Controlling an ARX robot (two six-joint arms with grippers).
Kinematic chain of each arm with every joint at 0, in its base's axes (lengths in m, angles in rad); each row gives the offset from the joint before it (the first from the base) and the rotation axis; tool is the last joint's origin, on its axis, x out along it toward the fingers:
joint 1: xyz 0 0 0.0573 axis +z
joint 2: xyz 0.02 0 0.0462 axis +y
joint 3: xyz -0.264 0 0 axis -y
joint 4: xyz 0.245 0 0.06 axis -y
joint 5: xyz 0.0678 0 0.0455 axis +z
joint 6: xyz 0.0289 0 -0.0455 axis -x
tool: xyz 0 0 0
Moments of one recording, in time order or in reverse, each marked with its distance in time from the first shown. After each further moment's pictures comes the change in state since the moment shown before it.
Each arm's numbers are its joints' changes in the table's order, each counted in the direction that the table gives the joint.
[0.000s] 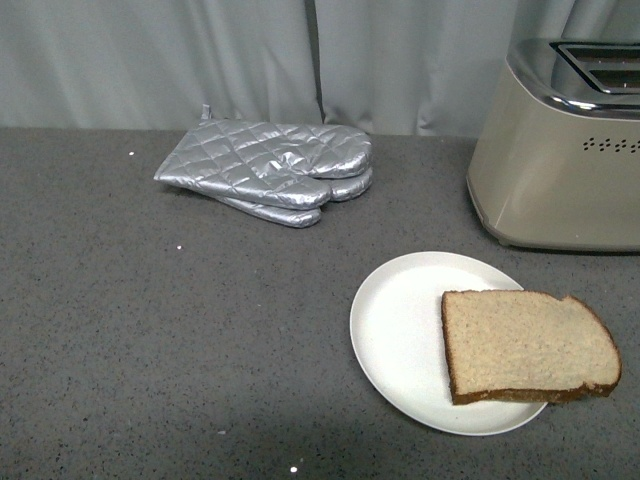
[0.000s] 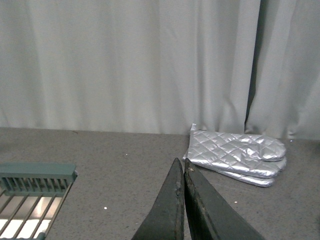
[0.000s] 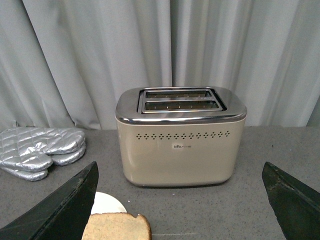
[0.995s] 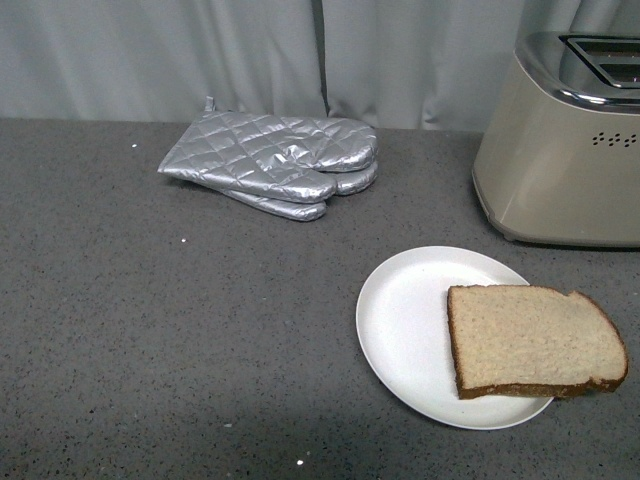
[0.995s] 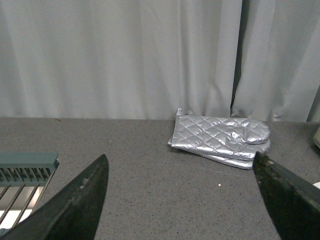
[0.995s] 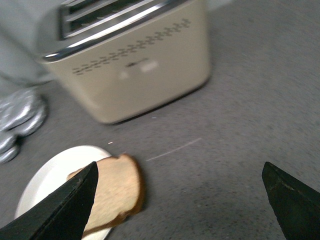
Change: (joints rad) left arm -0.313 -0.026 0.012 -0.058 0.280 -0.012; right arm -0.162 0.562 0.100 0.029 -0.003 -0.301
